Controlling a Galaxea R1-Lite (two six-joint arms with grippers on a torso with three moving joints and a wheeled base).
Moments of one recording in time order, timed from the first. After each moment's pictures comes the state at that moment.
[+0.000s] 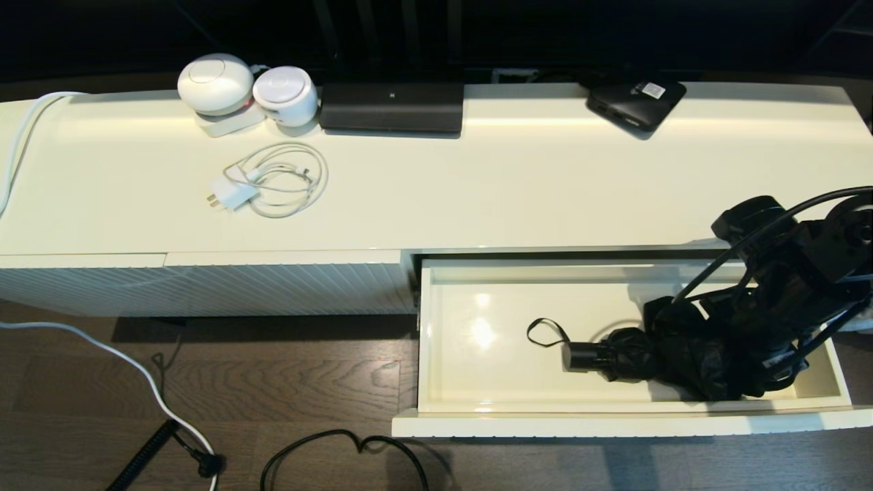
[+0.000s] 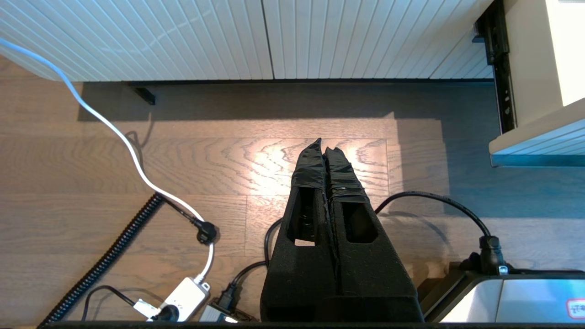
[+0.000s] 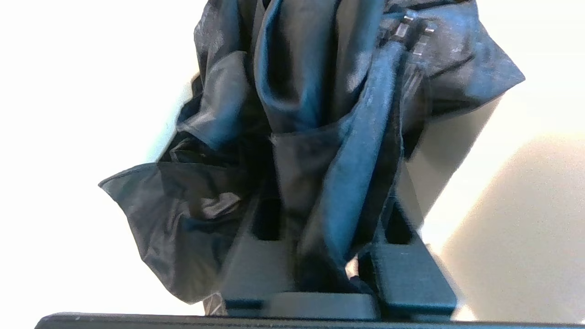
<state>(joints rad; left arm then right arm) 0.00 0.00 0.00 -0.01 0.00 -0.01 0.10 1.80 -1.28 0.64 -0.18 1.46</state>
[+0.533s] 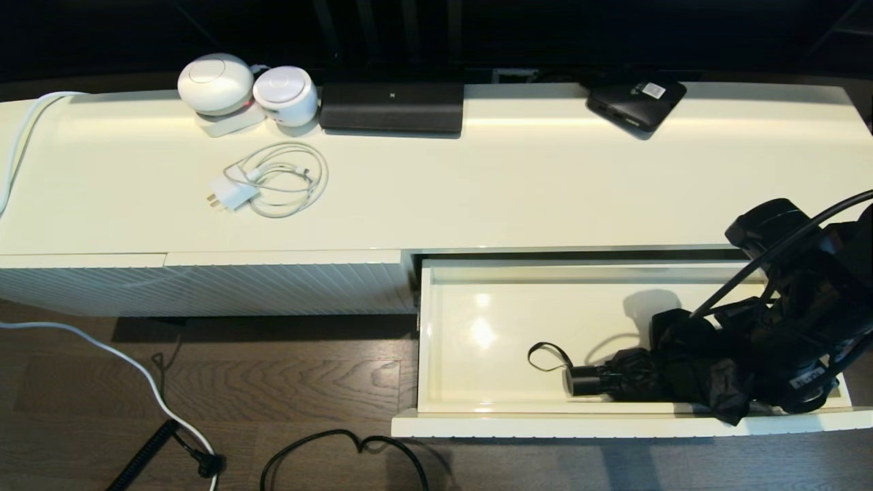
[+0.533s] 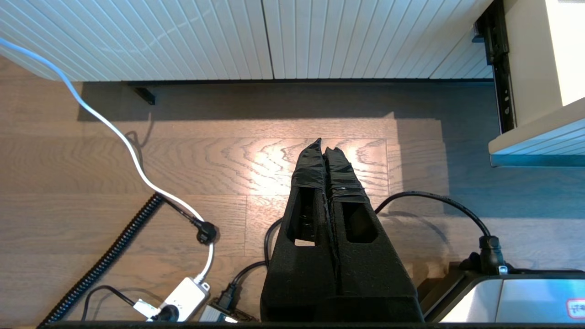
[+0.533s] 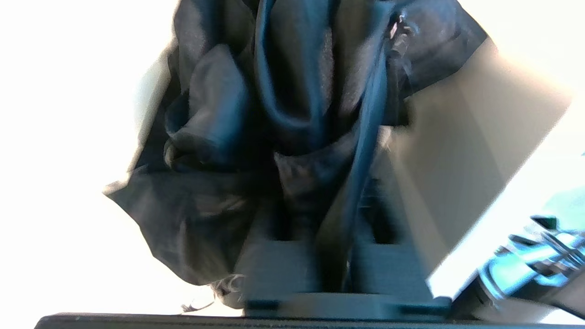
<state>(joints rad) 0.00 0.00 0.00 -0.01 0.00 -0.01 0.13 1.72 -1.23 0.74 -0.19 1.47</state>
